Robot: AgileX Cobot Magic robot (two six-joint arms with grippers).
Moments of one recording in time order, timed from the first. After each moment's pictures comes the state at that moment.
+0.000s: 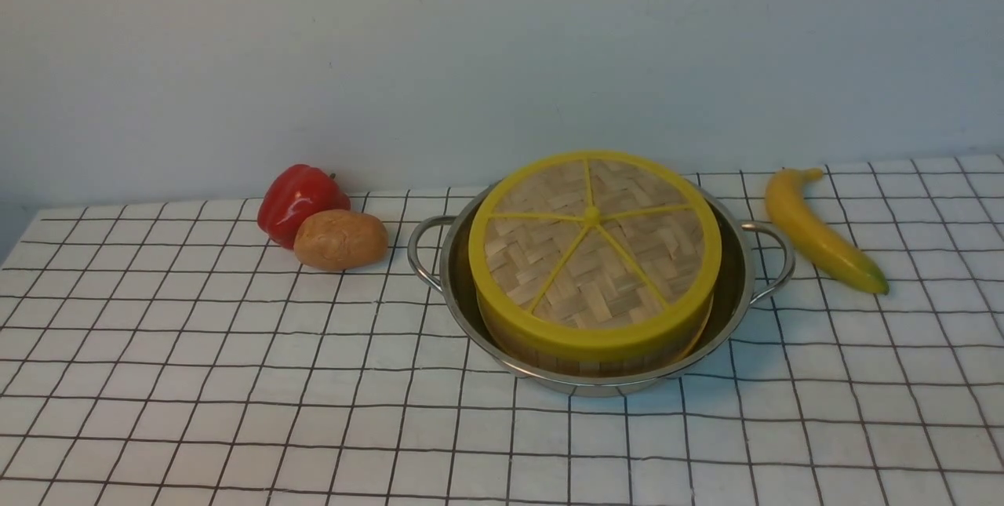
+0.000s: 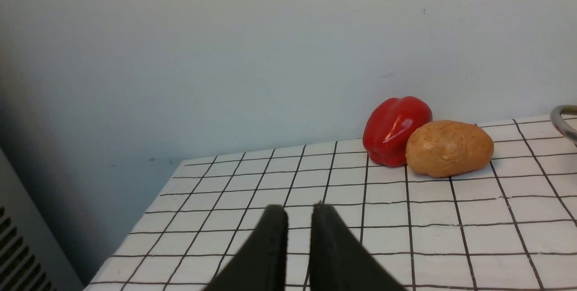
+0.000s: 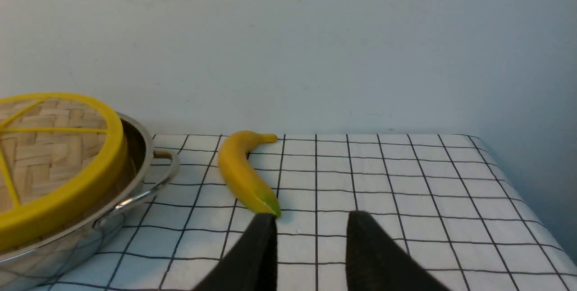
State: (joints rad) right arm -0.12 0.03 -0.17 0.12 0.46 -0.03; left arm 0.12 0.02 0.01 0.27 0.14 -0.09
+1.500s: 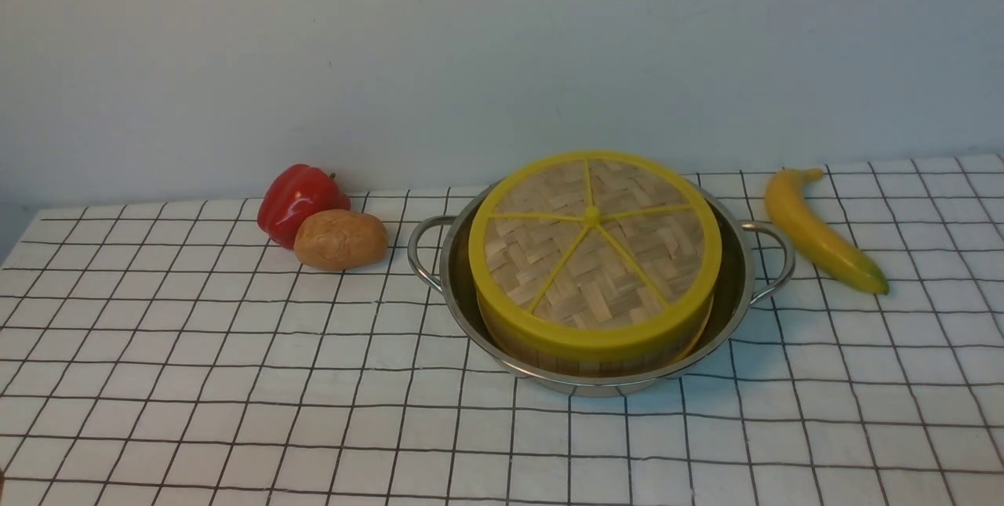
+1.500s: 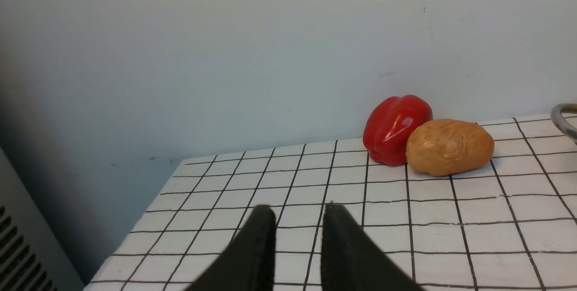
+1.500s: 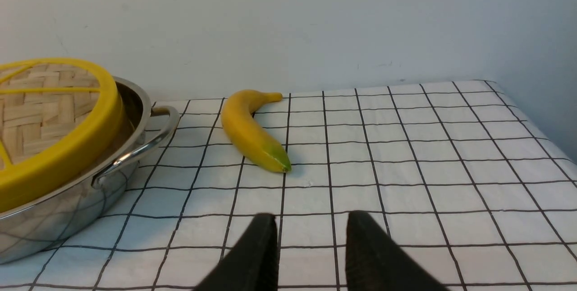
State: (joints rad) right arm -0.12 0.00 -0.05 0.18 0.41 -0.03; left arm 0.12 0.02 0.01 0.27 0.14 -0.09
